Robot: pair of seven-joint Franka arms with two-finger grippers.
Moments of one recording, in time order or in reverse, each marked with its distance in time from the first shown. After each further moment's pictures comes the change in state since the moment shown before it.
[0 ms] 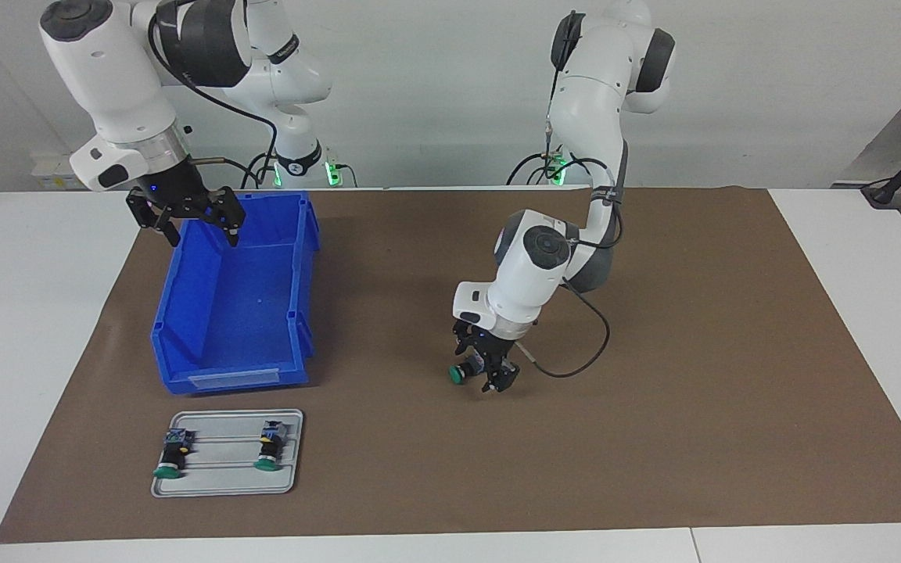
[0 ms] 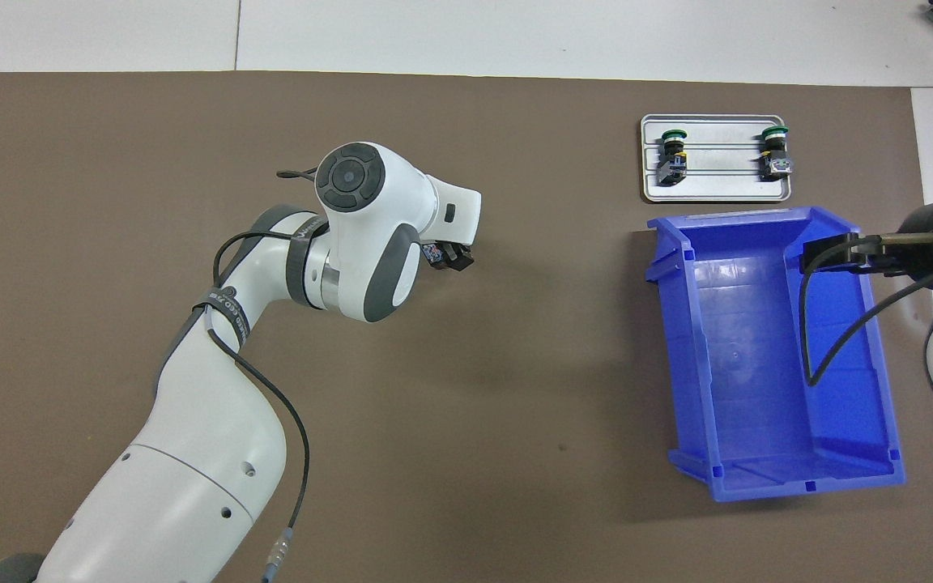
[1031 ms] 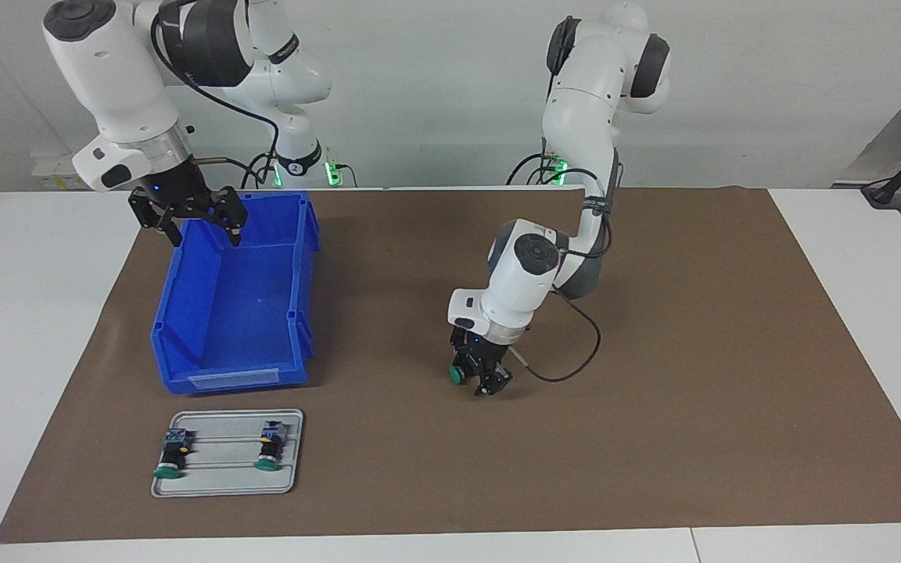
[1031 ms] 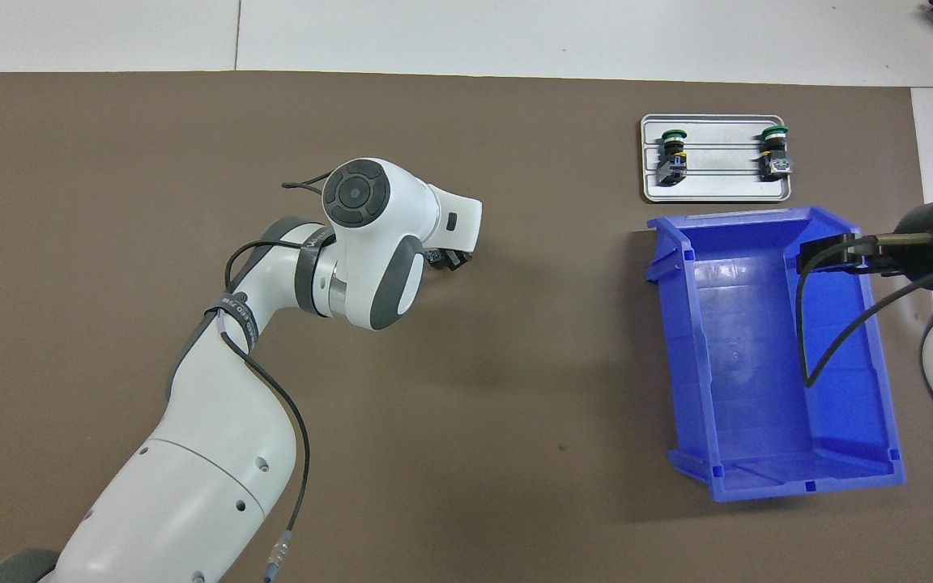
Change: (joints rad) left arm -0.011 0.014 0.002 -0.035 0.001 0.079 -0.001; right arm 0.000 0.000 0.004 0.000 0.000 0.000 0.000
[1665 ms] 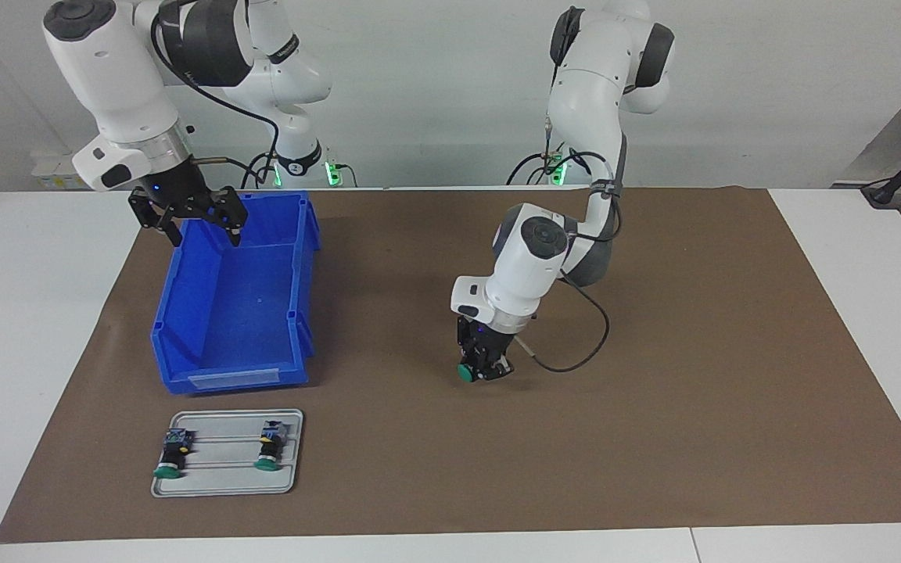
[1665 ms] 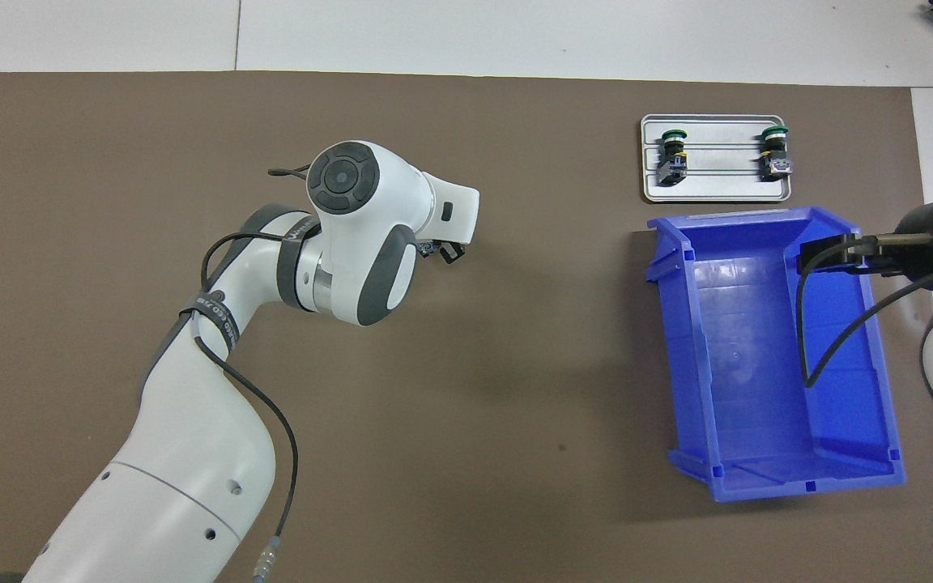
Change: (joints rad) left arm 0.003 -0.095 0.022 0.011 0.003 -0.116 -0.004; right arm 0.000 0.000 0.000 0.000 0.000 0.000 0.000
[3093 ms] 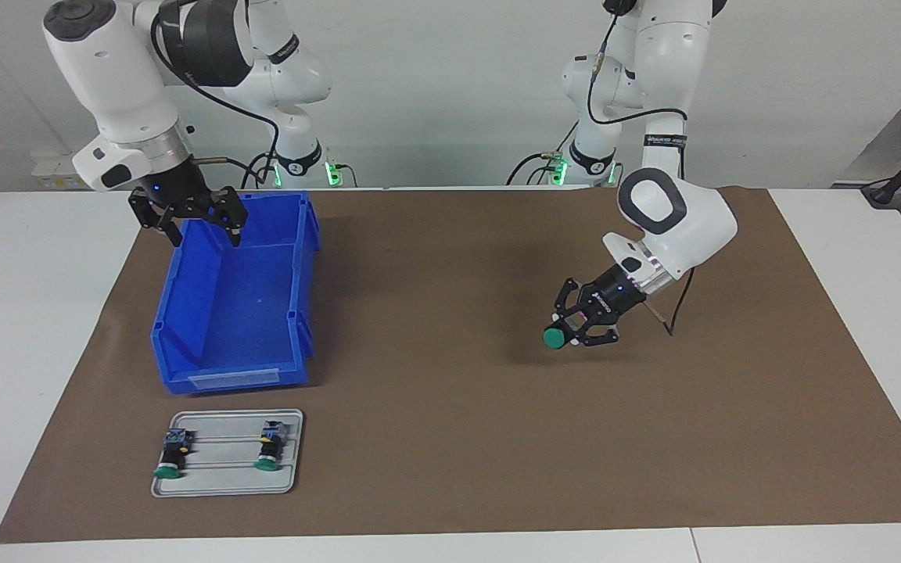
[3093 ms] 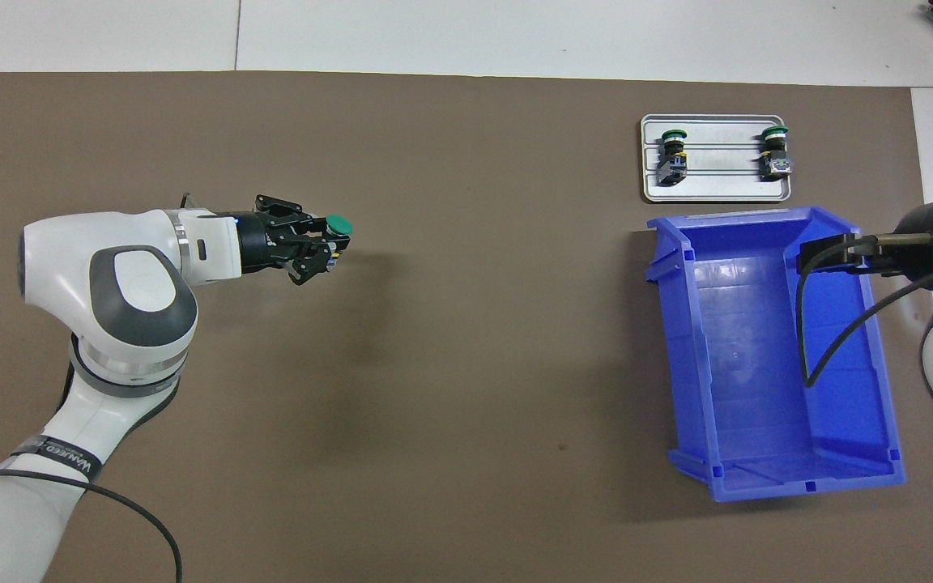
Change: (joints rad) left arm 0.288 -0.353 -0.005 -0.548 -0.995 0.072 0.924; right arm 0.000 0.000 0.000 0.000 0.000 0.000 0.000
